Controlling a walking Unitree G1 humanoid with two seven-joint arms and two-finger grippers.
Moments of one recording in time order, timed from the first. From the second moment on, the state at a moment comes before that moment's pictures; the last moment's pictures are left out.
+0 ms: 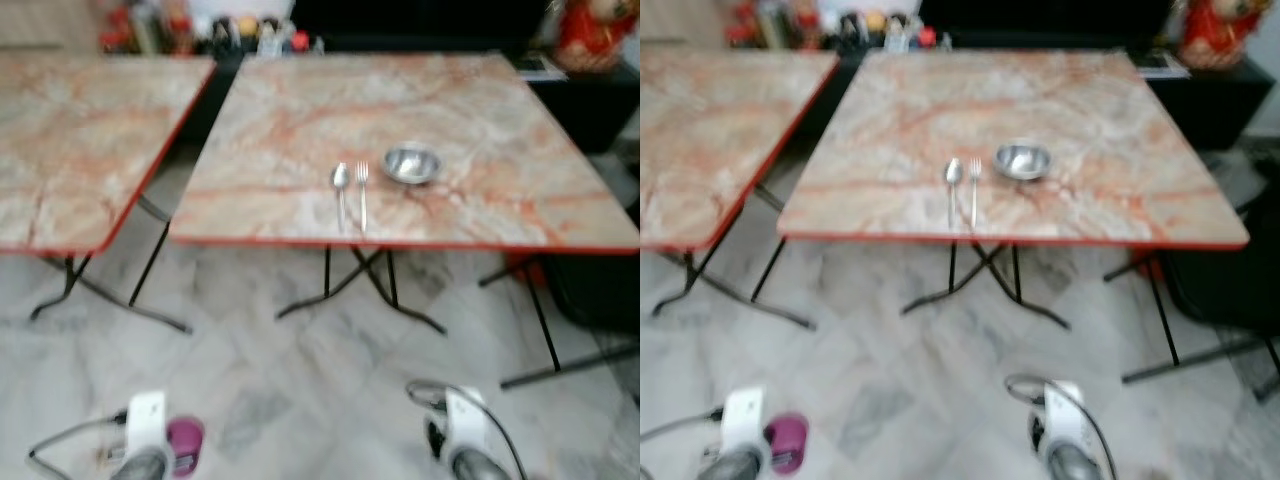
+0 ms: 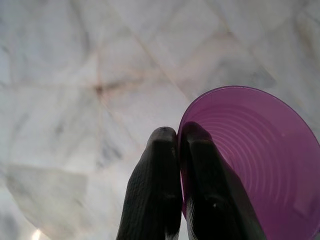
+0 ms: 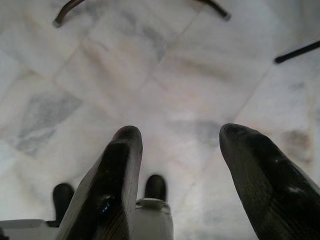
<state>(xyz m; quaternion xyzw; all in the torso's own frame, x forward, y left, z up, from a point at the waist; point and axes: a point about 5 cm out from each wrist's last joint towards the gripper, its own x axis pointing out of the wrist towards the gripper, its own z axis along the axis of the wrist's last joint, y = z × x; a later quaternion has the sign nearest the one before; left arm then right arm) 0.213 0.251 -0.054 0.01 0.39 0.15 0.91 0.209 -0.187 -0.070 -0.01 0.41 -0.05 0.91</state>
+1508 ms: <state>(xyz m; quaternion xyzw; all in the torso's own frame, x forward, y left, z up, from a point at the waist) 0.215 0.250 -0.053 0.02 0.39 0.14 0.91 0.201 -0.184 -0.074 -0.01 0.42 -0.05 0.91</state>
